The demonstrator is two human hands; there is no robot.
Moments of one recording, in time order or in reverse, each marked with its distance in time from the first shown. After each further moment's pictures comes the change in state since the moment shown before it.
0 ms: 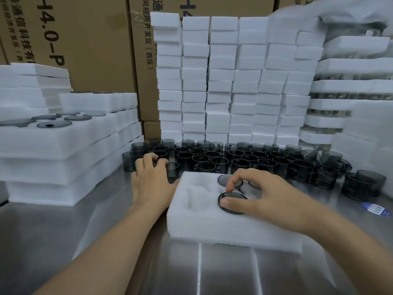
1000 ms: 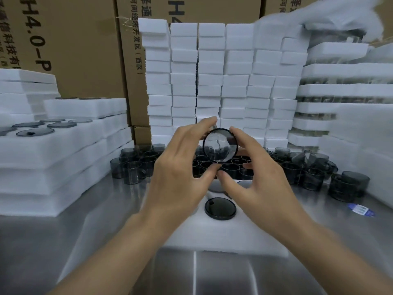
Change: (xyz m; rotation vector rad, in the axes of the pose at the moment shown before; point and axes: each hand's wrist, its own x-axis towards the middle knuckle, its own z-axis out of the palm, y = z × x) left_hand -0.039 0.083 -0.059 -0.659 0.484 0.696; right_hand 0.004 0.000 0.010 -0.029 0.559 -0.282
